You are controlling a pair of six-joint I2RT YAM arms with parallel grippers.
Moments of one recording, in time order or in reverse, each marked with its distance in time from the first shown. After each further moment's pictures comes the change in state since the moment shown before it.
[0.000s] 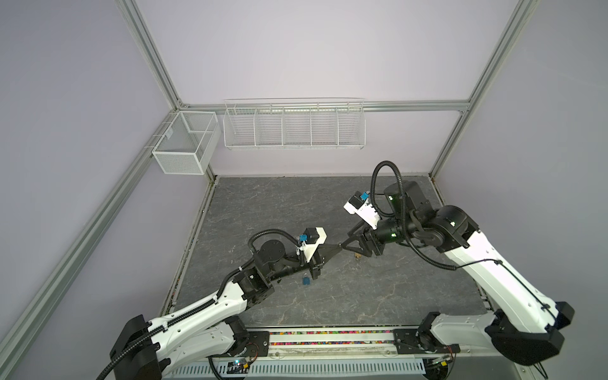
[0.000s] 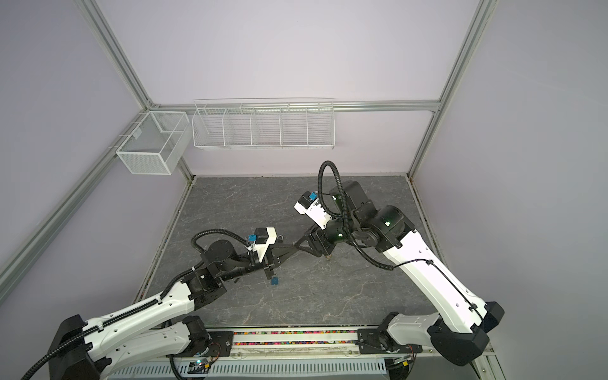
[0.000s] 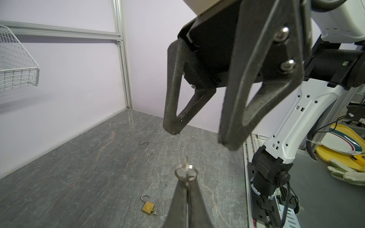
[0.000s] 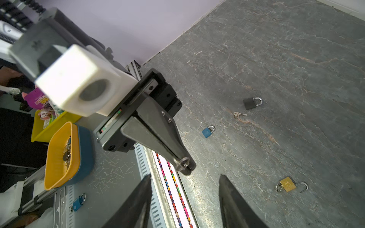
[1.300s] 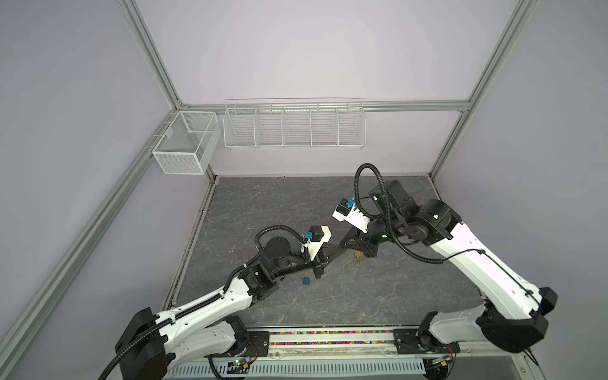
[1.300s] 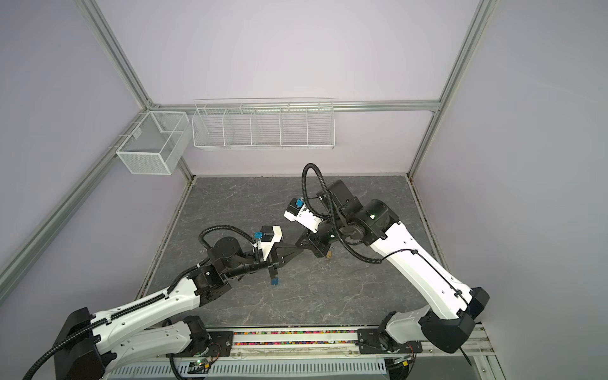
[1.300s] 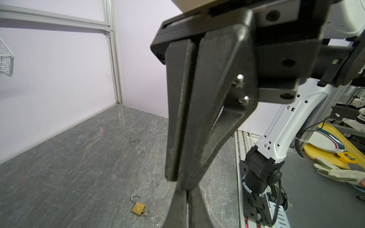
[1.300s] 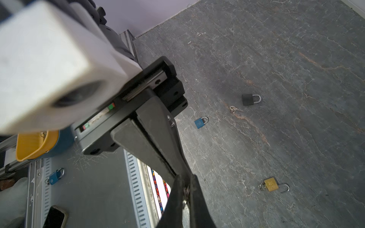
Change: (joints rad) left arm 0.000 0.063 0.023 0.026 0.033 -0.039; right arm 0.040 0.091 0.058 -0.077 0.067 -0.153
